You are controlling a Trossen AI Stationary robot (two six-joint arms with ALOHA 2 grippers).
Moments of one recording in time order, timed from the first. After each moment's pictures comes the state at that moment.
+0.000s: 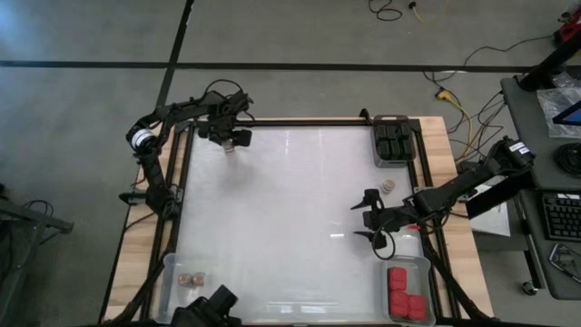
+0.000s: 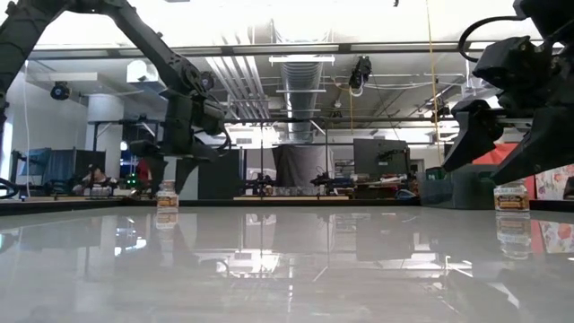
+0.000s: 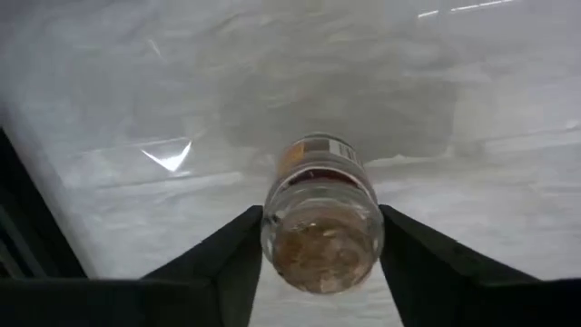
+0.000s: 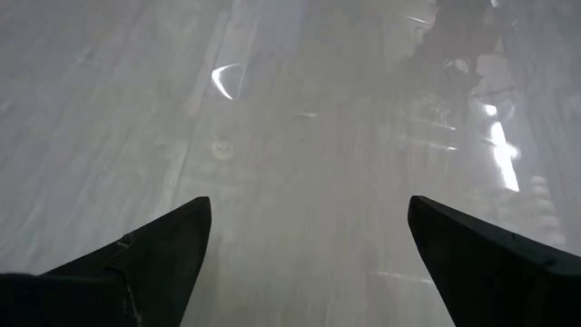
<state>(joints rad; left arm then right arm) 0.89 1.86 1.30 -1.04 -0.07 -0.51 0.40 1.08 0.31 -0.02 0.36 0.05</state>
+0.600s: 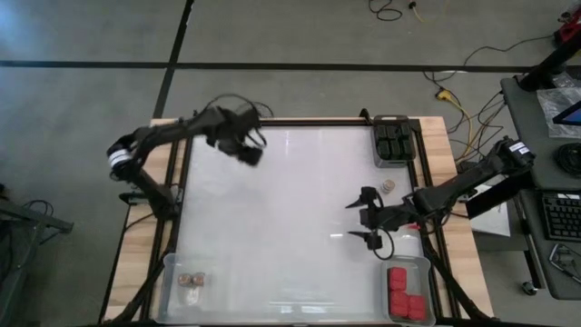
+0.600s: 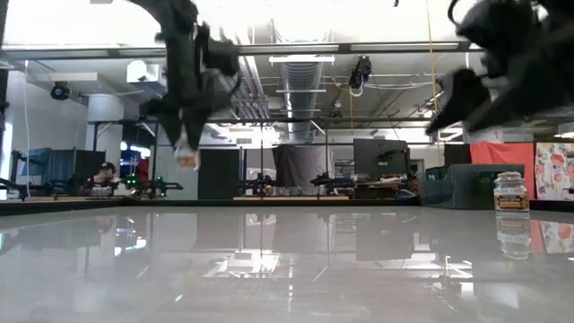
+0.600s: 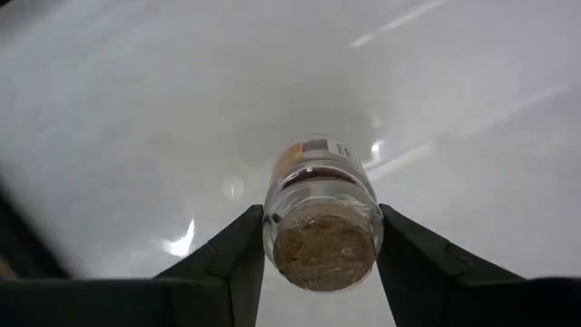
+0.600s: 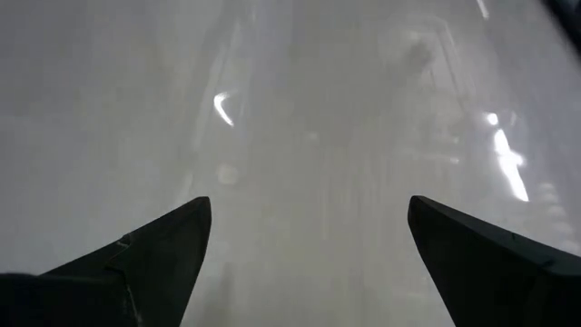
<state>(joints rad) 0.53 1.60 1.30 -1.12 -0.10 -0.56 0.41 1.08 0.46 -0.11 0.37 0.08</state>
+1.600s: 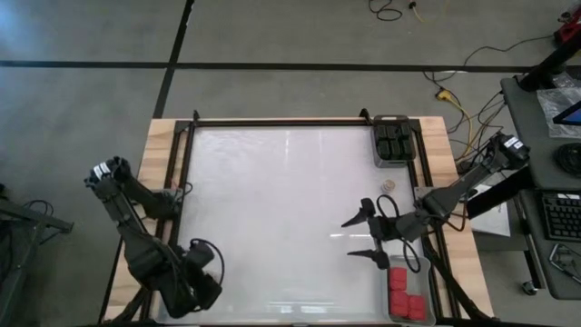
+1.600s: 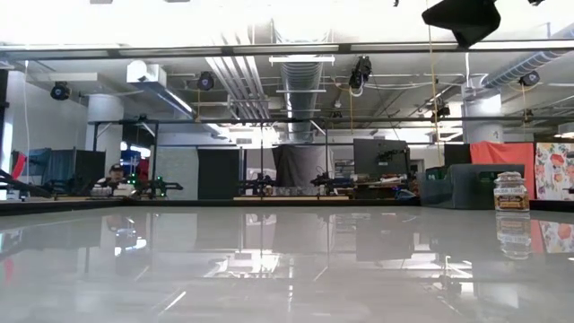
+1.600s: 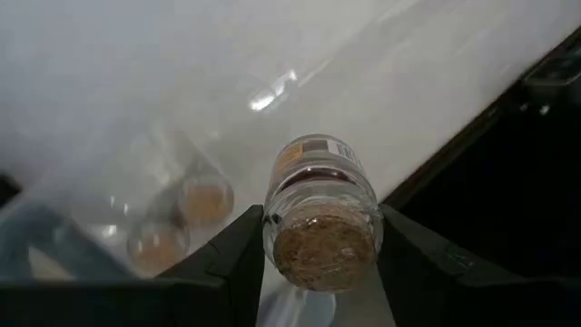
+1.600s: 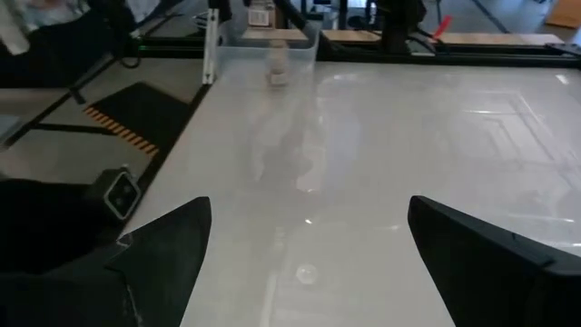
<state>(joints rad) -0.95 1.52 1.39 -1.20 -0.16 -1.84 0.59 1.08 0.63 0.04 0.37 0.22</state>
